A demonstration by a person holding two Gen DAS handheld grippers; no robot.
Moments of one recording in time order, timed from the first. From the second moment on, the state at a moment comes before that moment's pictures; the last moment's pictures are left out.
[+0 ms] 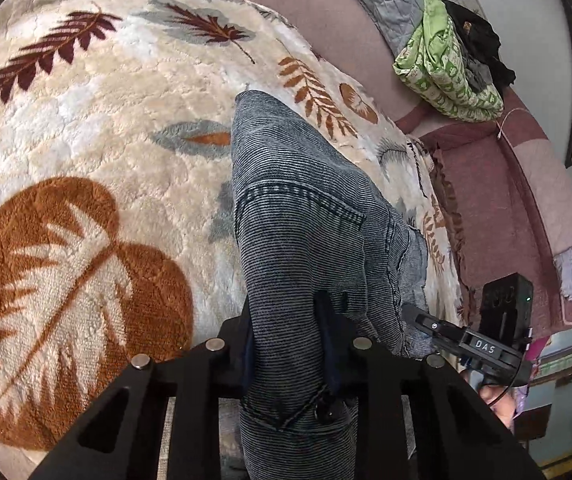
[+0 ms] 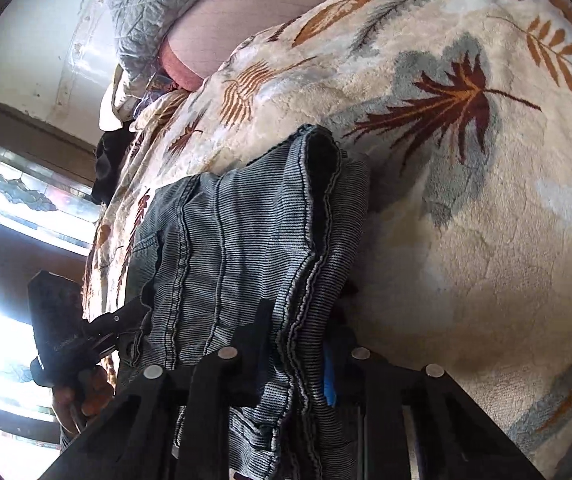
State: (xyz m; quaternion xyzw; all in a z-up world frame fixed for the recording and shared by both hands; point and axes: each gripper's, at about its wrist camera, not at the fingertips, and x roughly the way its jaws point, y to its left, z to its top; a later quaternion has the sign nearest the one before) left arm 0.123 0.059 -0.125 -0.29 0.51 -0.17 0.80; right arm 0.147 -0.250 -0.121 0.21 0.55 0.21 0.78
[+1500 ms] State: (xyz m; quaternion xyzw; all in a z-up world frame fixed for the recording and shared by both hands) left arm 0.099 0.049 -0.061 -0.07 0.41 0.01 0.91; right arm 0.141 -0.216 -0.053 0.08 0.47 0.15 0.87
